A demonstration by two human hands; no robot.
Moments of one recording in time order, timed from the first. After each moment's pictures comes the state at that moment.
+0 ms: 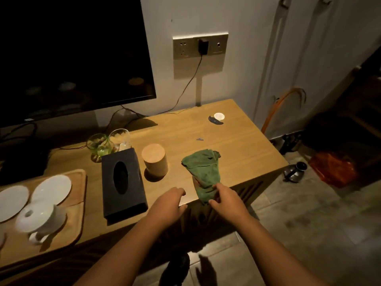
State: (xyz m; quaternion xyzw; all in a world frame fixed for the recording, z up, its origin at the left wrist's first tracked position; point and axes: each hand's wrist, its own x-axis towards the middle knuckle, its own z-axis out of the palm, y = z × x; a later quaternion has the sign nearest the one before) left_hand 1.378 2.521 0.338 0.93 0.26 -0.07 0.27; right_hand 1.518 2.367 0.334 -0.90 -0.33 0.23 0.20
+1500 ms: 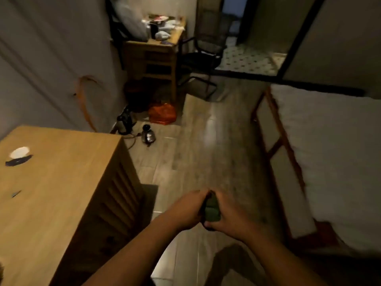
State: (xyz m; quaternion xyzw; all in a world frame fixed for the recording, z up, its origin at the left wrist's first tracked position) left_hand 1.396 2.196 0.378 0.84 -0.43 -0.22 0.26; right_hand 1.306 2.052 0.357 -0.93 0.11 0.05 0.35
